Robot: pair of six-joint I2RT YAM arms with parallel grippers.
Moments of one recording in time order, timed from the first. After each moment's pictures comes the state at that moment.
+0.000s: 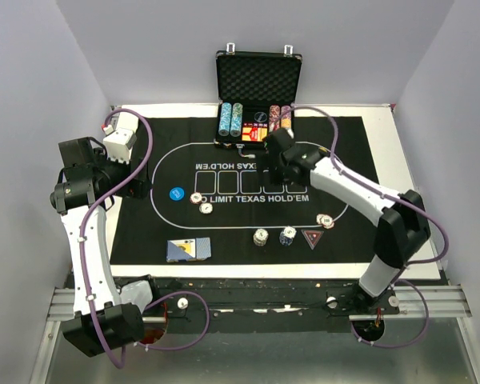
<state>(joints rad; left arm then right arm) 0.30 1.05 1.24 -0.97 0.49 0.37 0.64 1.73 1.46 -0.68 0.28 0.47</state>
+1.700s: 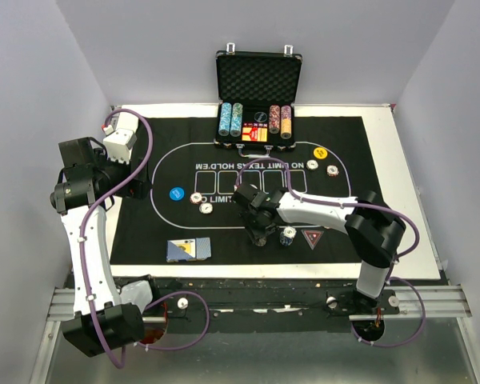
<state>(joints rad) 0.30 1.04 1.24 -0.98 0.49 0.37 0.98 1.82 1.22 -0.68 0.13 0.42</state>
